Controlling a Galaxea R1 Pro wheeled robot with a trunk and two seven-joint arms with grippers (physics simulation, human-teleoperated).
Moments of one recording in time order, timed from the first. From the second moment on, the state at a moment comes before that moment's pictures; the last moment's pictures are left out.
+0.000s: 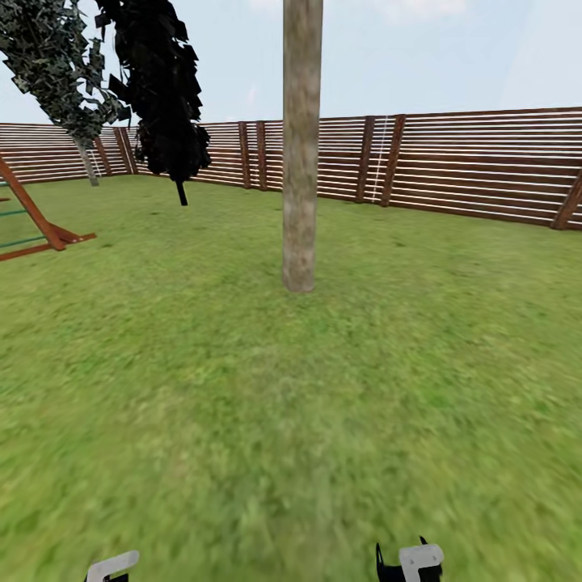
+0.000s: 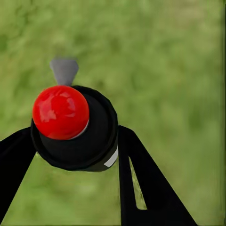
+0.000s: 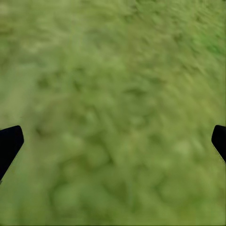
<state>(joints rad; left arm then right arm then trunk) -0.40 0.16 -0.16 -0.03 0.38 -0.46 0.17 -0.38 0.03 -0.17 -0.03 0.54 -0.72 -0.38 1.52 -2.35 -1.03</state>
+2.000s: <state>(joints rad) -0.40 0.16 -0.16 -0.03 0.37 -0.46 0.17 -0.38 0.03 -0.17 -0.03 0.54 -0.72 -0.38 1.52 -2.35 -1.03</state>
